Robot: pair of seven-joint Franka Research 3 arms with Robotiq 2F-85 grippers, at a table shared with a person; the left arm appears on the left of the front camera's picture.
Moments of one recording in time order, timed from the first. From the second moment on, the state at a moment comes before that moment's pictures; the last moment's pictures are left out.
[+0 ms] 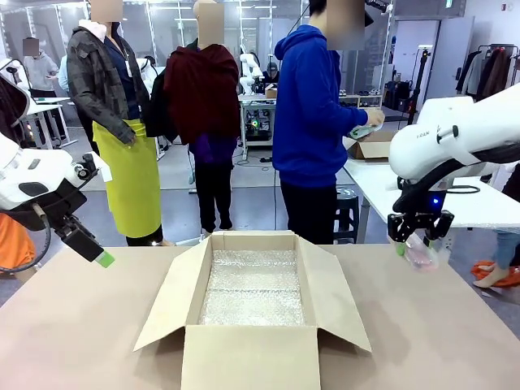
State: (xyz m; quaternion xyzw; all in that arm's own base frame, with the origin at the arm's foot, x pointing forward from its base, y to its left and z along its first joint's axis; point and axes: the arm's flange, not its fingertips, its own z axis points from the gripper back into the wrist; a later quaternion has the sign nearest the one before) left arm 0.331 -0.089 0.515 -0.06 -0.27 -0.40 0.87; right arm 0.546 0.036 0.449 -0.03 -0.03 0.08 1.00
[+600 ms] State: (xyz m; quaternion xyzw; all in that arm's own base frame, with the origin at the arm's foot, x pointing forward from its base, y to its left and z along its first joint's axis) left arm 0.331 -0.089 0.515 -0.06 -0.26 -0.40 0.87; right arm 0.516 0.158 0.527 -0.04 -0.01 0.54 0.84
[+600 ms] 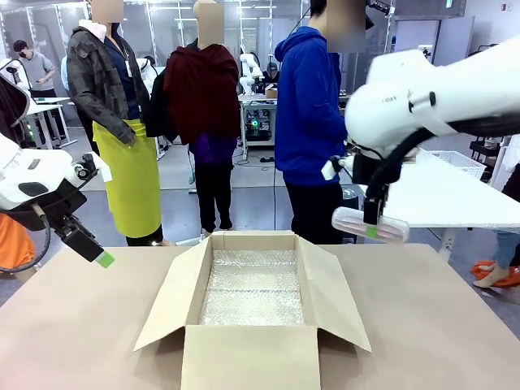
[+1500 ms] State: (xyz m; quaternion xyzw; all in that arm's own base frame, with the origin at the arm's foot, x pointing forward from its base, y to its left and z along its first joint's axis) left arm 0.331 -0.090 0.514 -0.06 -0.26 -0.40 0.87; right arm 0.586 0.354 0.481 -0.03 0.02 0.71 0.70
